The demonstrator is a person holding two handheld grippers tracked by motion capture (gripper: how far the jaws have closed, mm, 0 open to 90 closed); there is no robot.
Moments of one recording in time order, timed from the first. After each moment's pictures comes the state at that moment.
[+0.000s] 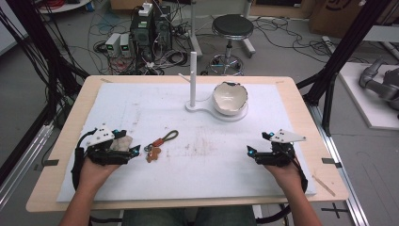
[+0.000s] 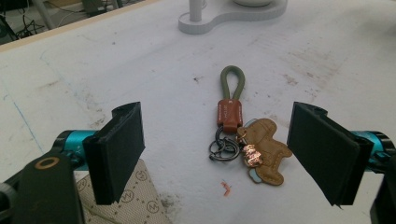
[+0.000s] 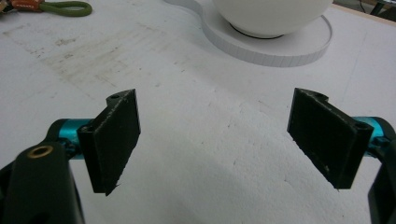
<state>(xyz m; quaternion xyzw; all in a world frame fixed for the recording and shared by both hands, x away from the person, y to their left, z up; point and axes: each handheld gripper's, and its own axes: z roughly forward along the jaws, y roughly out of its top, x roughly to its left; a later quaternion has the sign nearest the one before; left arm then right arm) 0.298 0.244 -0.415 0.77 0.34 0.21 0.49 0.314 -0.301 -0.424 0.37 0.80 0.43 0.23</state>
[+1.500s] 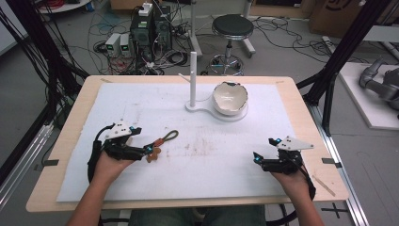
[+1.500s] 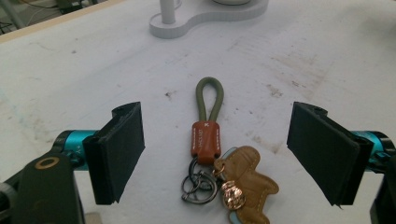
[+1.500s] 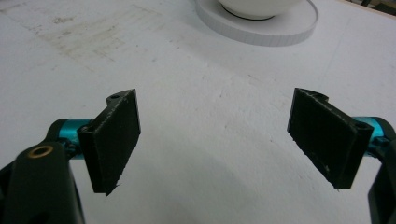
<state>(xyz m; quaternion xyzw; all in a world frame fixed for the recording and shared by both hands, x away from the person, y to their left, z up) 0.324 0.201 -0.419 0.80 0.31 0.18 0.48 0.290 -0.319 -0.426 0.37 0.80 0.41 0.24</state>
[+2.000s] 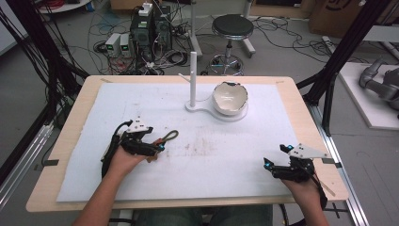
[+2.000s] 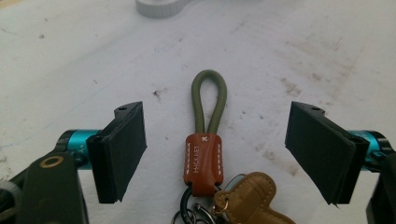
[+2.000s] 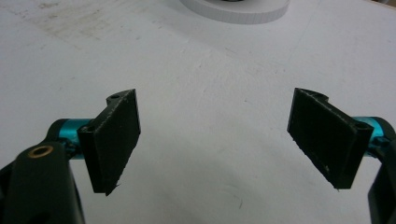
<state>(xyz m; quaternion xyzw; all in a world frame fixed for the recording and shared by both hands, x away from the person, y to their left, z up) 0.350 0.169 -0.435 0.83 0.32 0.16 0.43 0.268 -0.344 -0.428 0.40 0.79 0.40 0.25</state>
